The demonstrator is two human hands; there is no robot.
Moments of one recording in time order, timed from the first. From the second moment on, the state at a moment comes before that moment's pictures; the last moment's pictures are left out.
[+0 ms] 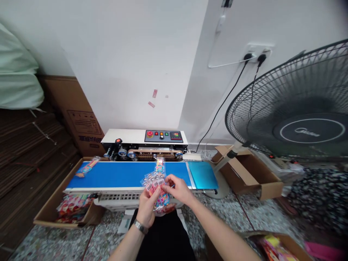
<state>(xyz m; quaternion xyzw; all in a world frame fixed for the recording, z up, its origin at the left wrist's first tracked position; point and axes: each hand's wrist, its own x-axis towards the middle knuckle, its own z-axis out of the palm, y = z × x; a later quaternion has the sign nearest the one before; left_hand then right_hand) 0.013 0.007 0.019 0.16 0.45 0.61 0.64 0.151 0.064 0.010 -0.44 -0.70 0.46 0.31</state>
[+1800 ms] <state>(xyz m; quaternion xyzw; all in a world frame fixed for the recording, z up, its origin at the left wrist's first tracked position) 0.002 -0.001 0.009 0.28 0.43 0.58 0.64 0.152 0.060 0.051 -0.36 -0.81 0.30 0.37</state>
